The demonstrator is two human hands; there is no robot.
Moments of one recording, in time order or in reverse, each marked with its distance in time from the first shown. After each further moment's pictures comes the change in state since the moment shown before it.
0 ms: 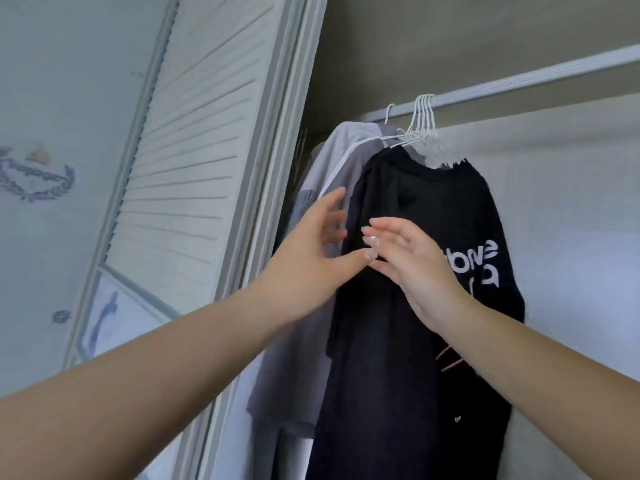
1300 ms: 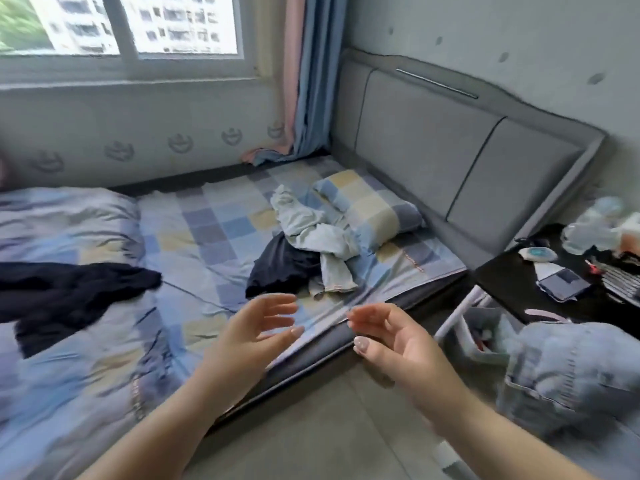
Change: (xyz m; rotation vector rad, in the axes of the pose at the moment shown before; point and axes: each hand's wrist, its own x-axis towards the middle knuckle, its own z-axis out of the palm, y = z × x) left_hand -0.832 0.593 -0.103 0.847 1.566 -0.987; right_hand -0.745 -0.380 0.362 0.874 -1.810 0.373
